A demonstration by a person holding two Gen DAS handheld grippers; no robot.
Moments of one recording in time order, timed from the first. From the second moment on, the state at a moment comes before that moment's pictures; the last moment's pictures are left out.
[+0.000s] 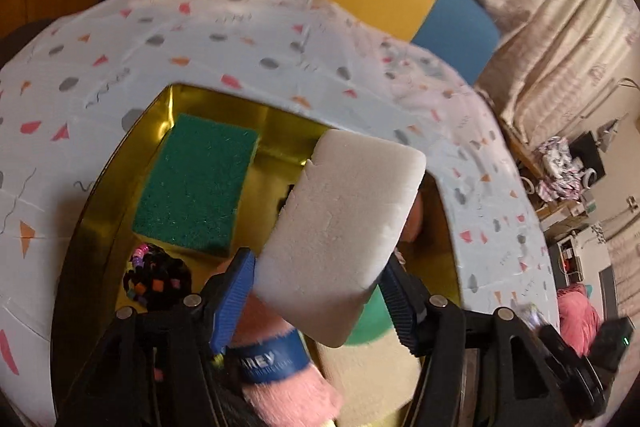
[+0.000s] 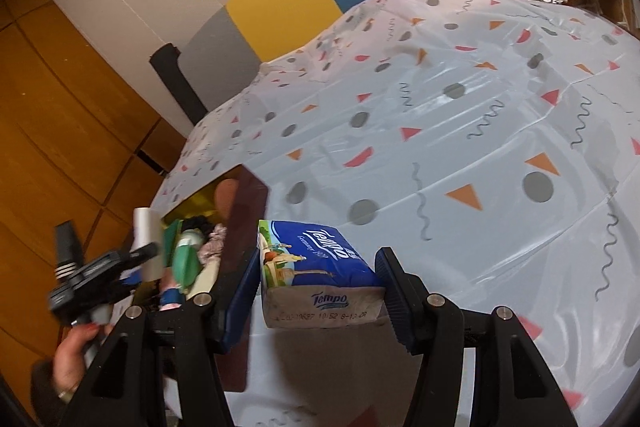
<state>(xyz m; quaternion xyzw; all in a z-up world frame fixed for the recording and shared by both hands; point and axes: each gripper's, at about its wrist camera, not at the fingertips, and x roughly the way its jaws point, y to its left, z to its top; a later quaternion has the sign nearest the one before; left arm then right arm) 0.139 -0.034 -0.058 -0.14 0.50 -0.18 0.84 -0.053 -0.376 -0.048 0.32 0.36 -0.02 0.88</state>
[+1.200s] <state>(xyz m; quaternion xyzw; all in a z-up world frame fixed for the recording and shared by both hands) 0.180 0.019 -0.060 -0.07 0.51 -0.04 0.86 -0.019 -0.258 -0.016 0.25 0.37 0.08 0.89</state>
